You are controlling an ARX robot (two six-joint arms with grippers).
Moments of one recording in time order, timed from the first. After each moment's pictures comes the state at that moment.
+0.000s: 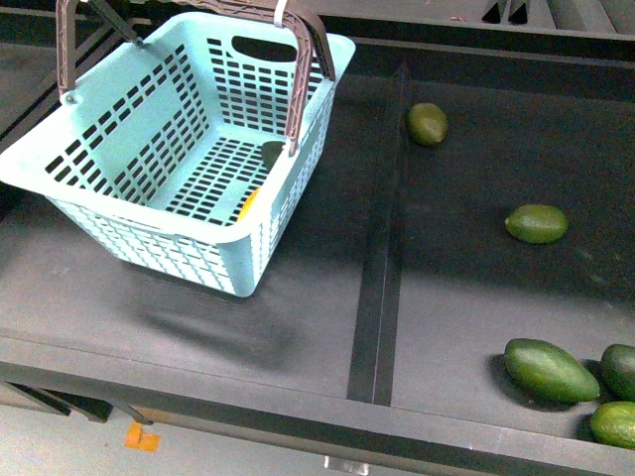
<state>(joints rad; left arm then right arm) 0.00 0.39 0.02 0.39 0.00 -0.01 0.00 0.01 0.02 0.00 0.00 -0.01</state>
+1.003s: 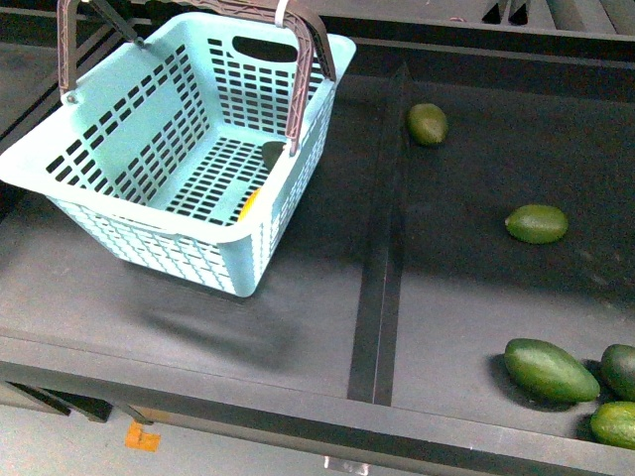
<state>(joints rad) 0.00 0.01 0.02 0.00 0.00 -0.01 0.00 0.01 0.02 0.00 0.00 -0.01</state>
